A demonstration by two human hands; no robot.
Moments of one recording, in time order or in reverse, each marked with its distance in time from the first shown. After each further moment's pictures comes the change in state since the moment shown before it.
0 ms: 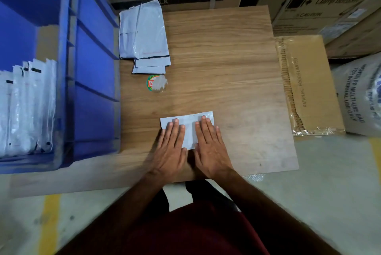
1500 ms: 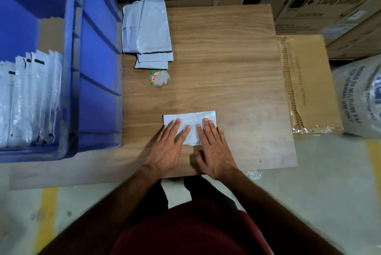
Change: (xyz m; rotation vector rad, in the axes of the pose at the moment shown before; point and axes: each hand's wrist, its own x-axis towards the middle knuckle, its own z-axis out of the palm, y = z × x) left_hand -0.004 -0.016 -0.004 0.066 0.007 0.099; right_hand -0.019 0.003 -0.012 -0.083 -0.088 -0.069
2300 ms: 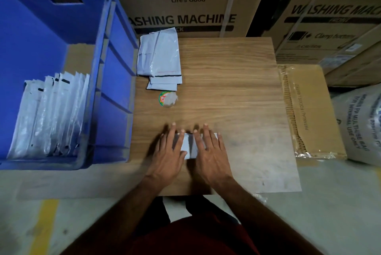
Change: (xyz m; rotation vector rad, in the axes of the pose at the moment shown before) left_hand 0.015 -0.007 -0.021 -0.055 0.104 -0.194; right_hand 0.044 -0.022 -0.029 -0.074 0.066 0.030
